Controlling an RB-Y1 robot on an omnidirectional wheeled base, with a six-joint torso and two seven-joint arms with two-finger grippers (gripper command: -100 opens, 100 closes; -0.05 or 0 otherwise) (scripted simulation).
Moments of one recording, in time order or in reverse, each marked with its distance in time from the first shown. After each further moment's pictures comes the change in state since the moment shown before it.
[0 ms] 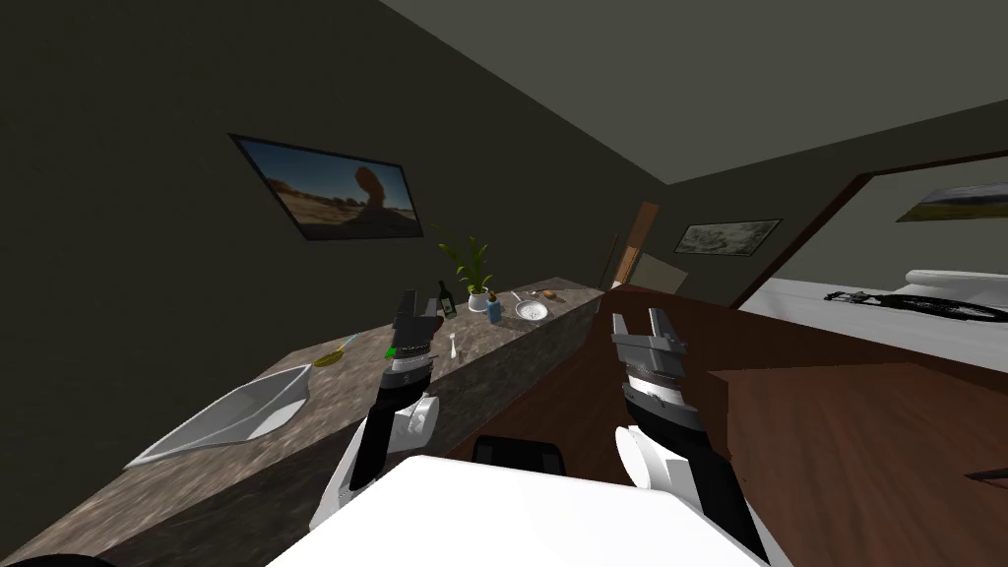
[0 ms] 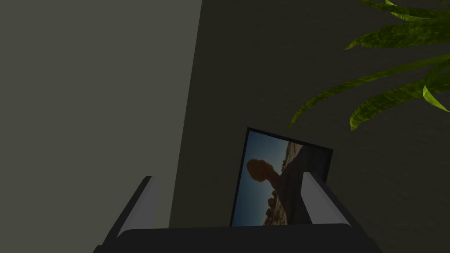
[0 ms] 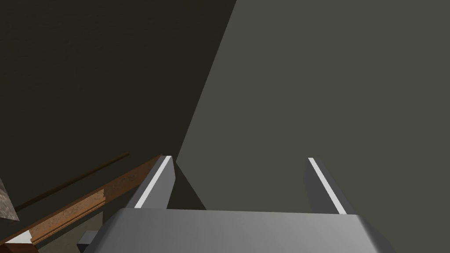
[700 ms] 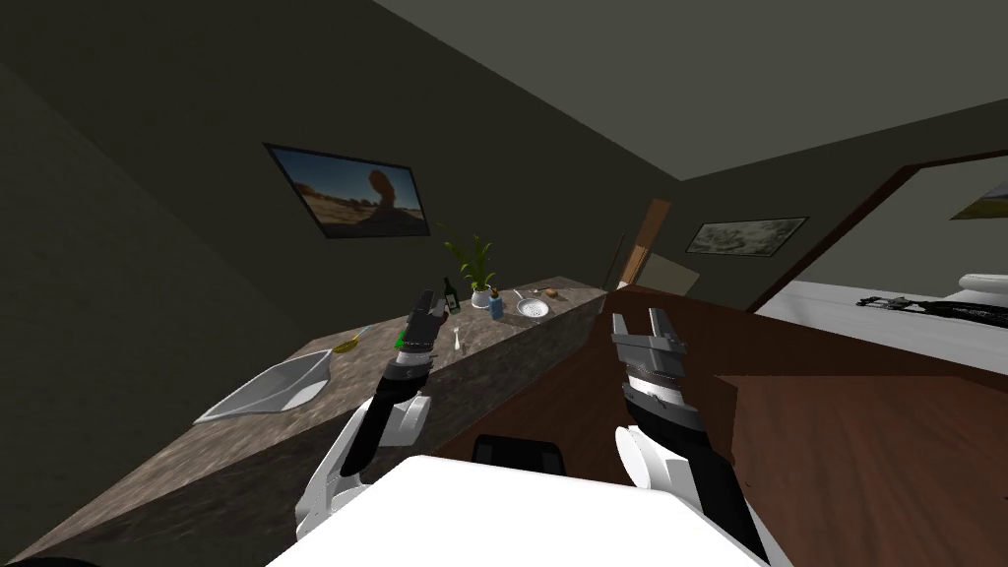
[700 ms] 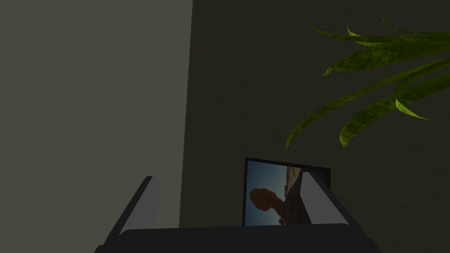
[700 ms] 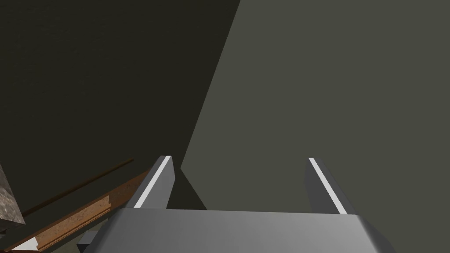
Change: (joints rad) left arm -0.035 0.191 0.015 0.015 -0.022 0.085 0.017; right arm 0.000 0.000 0.000 0.000 0.000 0.000 0.000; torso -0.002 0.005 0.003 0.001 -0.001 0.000
